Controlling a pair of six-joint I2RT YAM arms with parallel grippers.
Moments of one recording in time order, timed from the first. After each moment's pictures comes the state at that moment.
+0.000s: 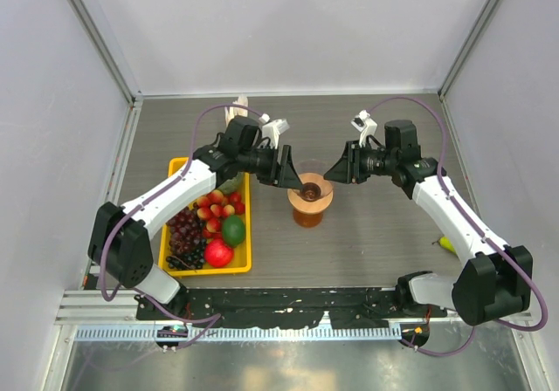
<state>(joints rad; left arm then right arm) -0.60 1.54 1.24 -0.38 0.63 -0.43 0.23 1.25 0.99 -0.39 -0.76 0.24</state>
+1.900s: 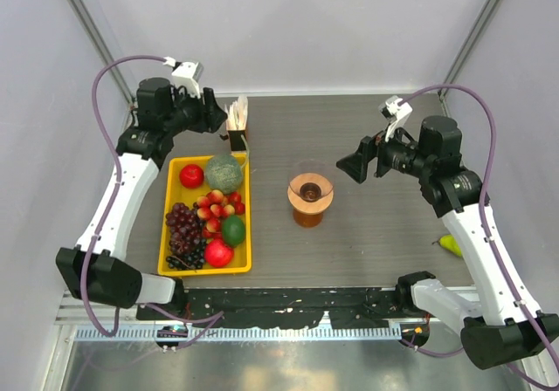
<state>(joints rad) -0.19 1.34 1.42 -0.43 0.35 -0.10 0.21 0.99 1.16 -0.52 -0.62 0.05</state>
